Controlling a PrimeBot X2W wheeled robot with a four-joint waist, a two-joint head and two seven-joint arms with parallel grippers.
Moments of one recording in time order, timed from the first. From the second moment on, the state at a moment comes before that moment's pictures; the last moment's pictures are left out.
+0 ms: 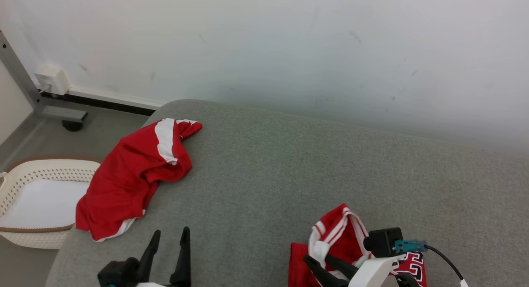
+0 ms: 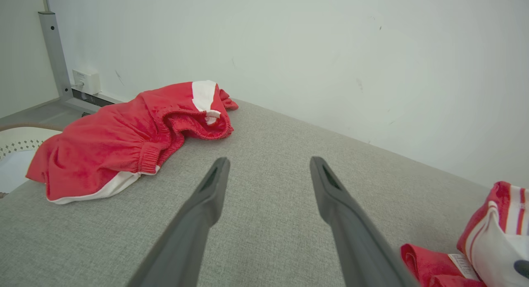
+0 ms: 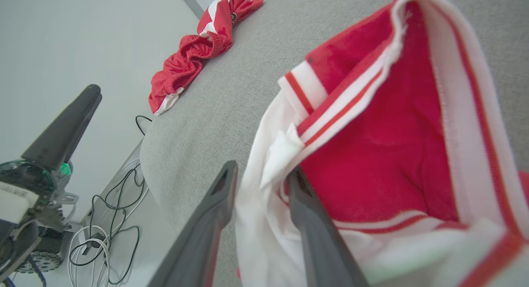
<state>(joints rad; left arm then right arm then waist) -0.06 0.05 -0.11 0.31 -0.30 -0.06 -0.26 -0.20 -0.05 0.48 0.30 0.76 0.13 0.38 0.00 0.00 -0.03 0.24</state>
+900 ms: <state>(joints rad) -0.04 0.05 -0.04 0.22 -0.29 -0.05 -0.26 -0.17 -0.26 0.20 -0.01 0.68 0.13 0.07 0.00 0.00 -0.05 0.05</state>
